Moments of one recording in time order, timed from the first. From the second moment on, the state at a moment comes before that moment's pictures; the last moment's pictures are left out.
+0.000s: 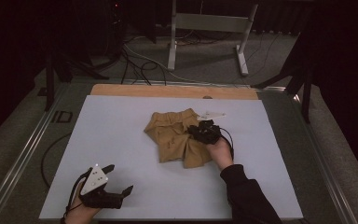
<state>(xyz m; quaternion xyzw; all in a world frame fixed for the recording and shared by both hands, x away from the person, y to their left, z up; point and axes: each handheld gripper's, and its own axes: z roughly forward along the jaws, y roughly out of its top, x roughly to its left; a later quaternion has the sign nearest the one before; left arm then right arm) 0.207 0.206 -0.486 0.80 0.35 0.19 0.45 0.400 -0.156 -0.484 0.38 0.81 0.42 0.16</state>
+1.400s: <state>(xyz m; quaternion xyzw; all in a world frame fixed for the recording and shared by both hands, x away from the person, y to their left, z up) 0.324 0.136 -0.468 0.84 0.29 0.19 0.43 0.295 -0.241 -0.449 0.34 0.78 0.50 0.18</state>
